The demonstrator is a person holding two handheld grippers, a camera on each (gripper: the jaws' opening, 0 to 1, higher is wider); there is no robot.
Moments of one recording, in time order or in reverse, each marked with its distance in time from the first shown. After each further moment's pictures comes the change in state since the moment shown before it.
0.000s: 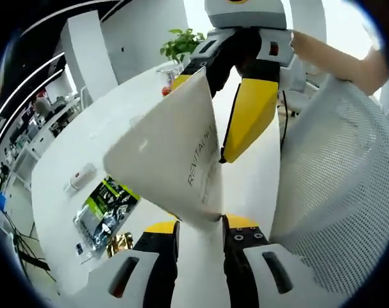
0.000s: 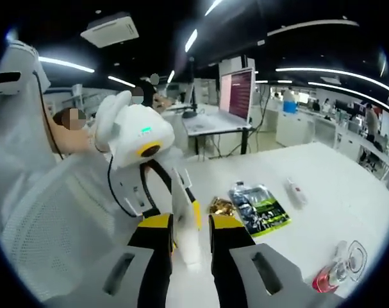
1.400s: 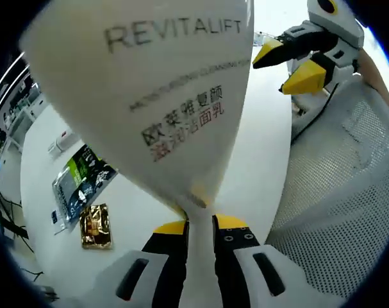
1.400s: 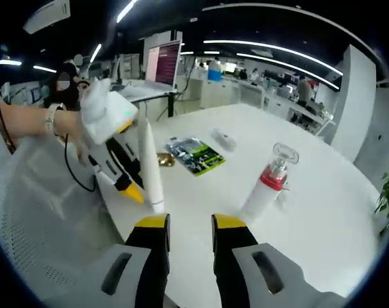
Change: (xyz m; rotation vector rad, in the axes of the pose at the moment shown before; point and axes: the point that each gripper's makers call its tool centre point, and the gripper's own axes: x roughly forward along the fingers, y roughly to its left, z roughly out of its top) left arm 0.032 -0.010 -0.031 -0.096 0.137 0.002; right arm -0.079 -0.006 -0.051 0.169 0.107 -0.519
